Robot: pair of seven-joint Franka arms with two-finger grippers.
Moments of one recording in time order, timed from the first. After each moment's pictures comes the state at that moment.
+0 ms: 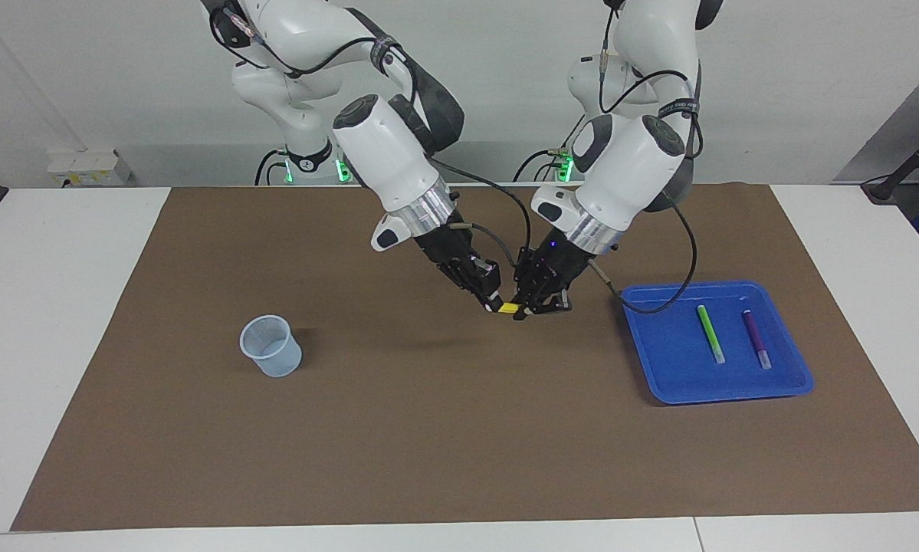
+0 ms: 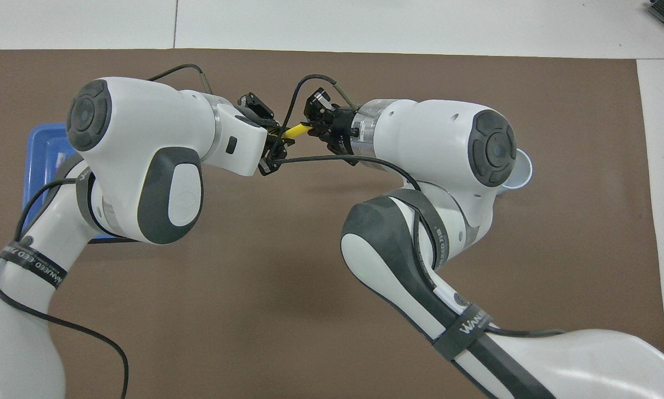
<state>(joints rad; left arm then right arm) -0.17 0.26 -0.30 -1.71 -0.39 2.33 1.10 0.16 0.37 0.41 -1.61 0.25 2.55 1.14</state>
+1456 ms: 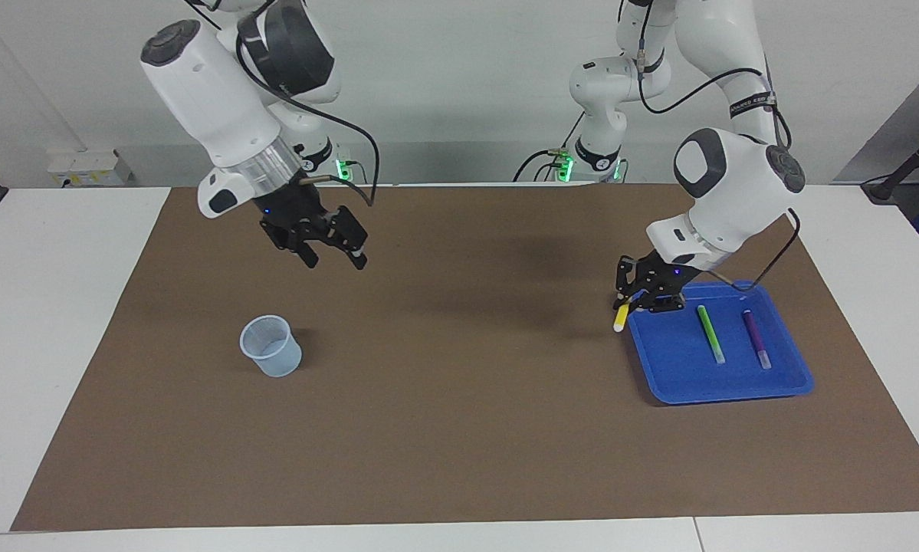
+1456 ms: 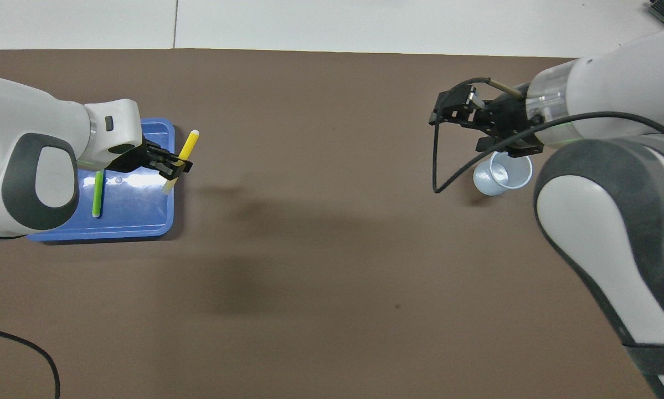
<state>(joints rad) 0.13 0.17 -0.27 -1.88 -0.27 2.09 0.49 -0.23 0.10 0.39 -1.58 0.23 1.82 0.36</state>
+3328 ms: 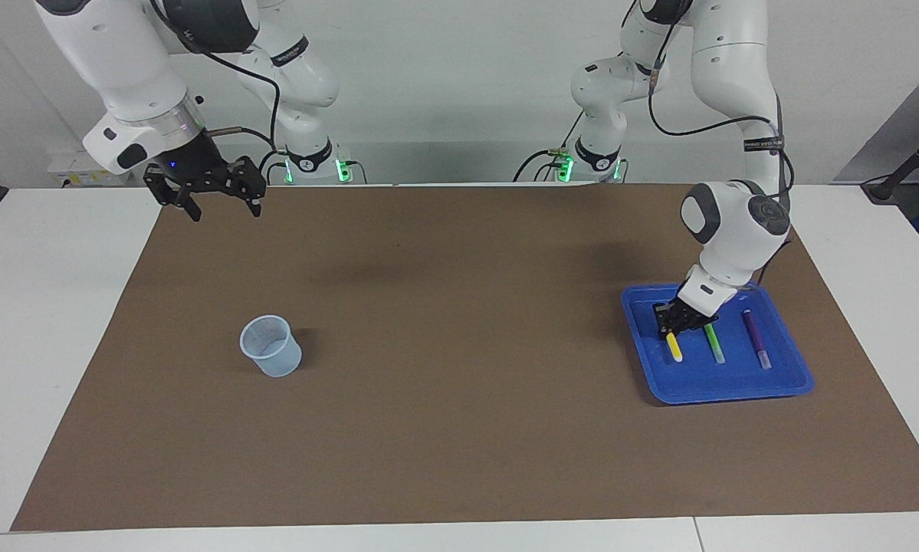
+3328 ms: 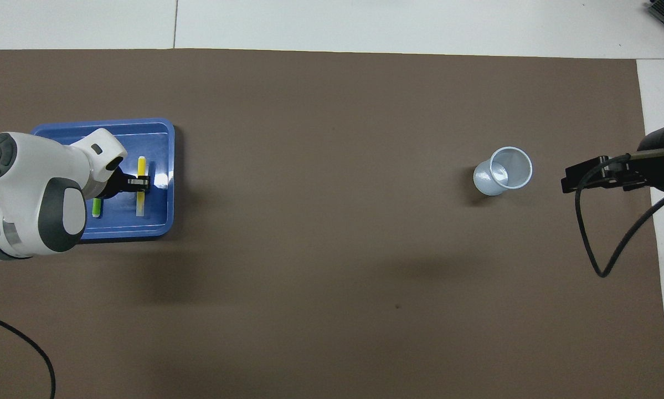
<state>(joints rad) 0.24 0.28 -0.26 -2.07 -0.07 2.44 0.12 -0.36 0.01 0.40 -1.59 0.04 1.55 0.00</state>
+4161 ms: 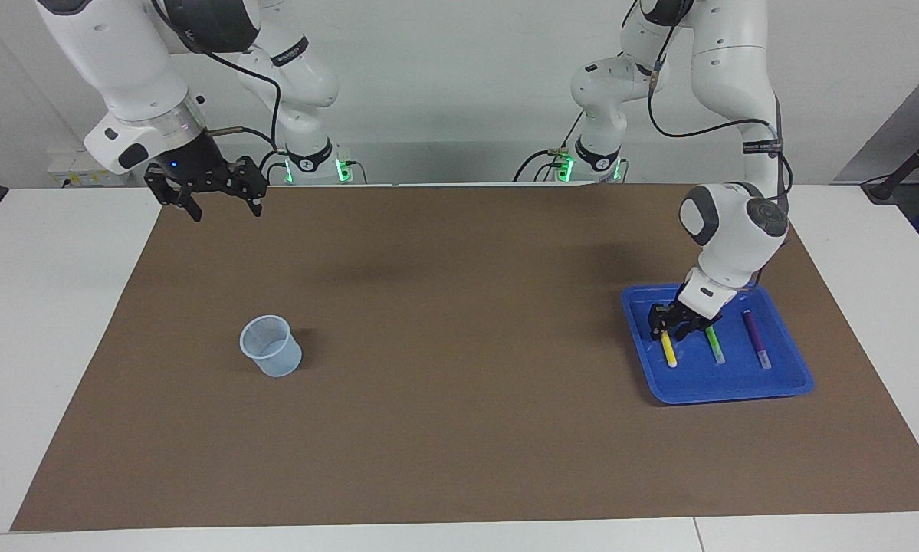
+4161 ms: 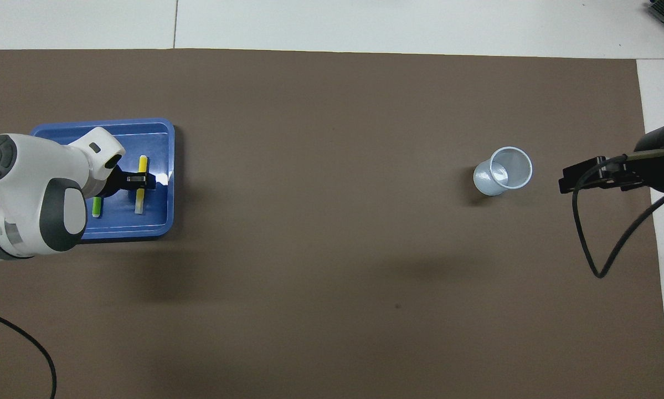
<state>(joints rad) 0.24 0.29 -0.26 -2.07 -0.07 2.45 0.09 -0.36 0.01 0.40 -1.59 0.04 1.55 0.00</state>
